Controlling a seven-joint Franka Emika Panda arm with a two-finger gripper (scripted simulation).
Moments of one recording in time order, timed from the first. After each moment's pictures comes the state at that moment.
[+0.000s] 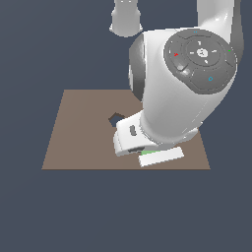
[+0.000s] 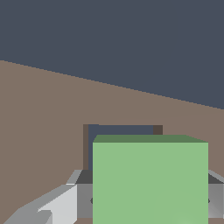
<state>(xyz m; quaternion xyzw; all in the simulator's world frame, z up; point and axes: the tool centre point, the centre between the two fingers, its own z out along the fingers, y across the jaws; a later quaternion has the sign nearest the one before) 0.088 0.070 0.040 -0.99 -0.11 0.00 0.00</state>
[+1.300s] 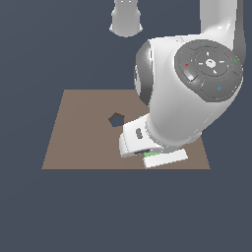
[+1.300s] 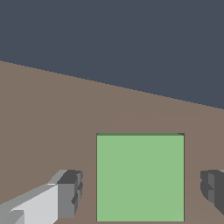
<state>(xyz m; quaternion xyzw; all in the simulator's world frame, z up) 0.091 0.082 0.031 -0.99 -0.11 0.00 0.00</state>
